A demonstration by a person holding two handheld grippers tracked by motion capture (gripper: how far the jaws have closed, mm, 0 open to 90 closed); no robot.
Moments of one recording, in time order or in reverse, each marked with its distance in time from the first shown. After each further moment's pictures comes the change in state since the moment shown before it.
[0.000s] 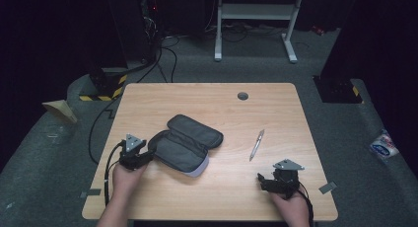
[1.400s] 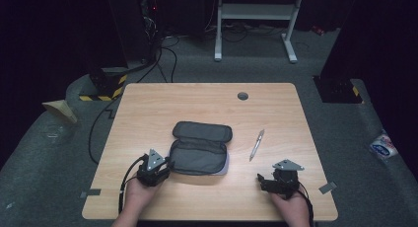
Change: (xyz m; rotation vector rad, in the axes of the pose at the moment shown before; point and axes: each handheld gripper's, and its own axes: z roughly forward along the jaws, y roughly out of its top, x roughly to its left) left arm -0.077 -0.011 -0.017 0.053 -0.154 0.191; right arm 0.001 0.000 0.000 0.001 0.008 -0.007
